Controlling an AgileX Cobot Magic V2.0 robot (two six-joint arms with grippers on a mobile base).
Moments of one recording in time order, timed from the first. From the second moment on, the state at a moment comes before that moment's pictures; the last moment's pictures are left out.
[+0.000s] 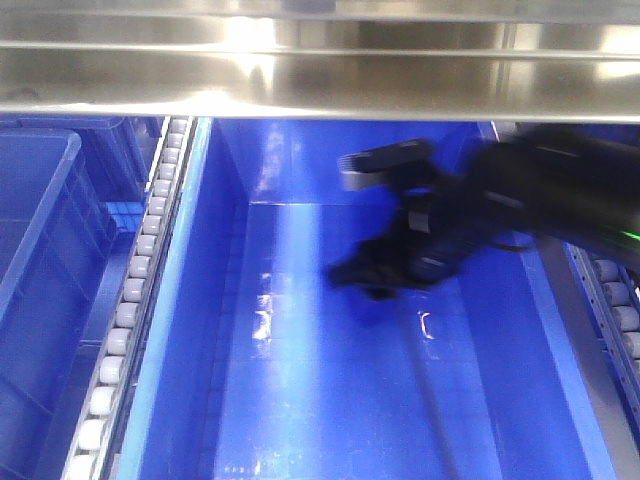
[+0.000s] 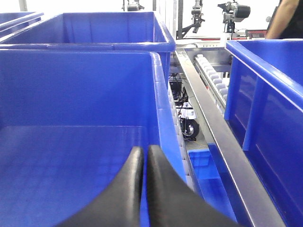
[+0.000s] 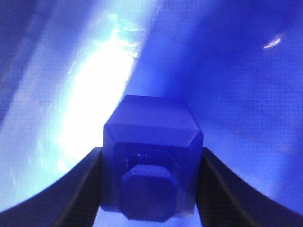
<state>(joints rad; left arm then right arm) 0.00 -0.02 0.03 0.03 0.09 -0.04 0.56 1.68 -1.31 0.00 0.85 0.15</state>
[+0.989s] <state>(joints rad) 0.00 -0.02 0.03 0.03 0.09 -0.04 0.56 1.69 -1.45 -0.19 0.88 0.37</state>
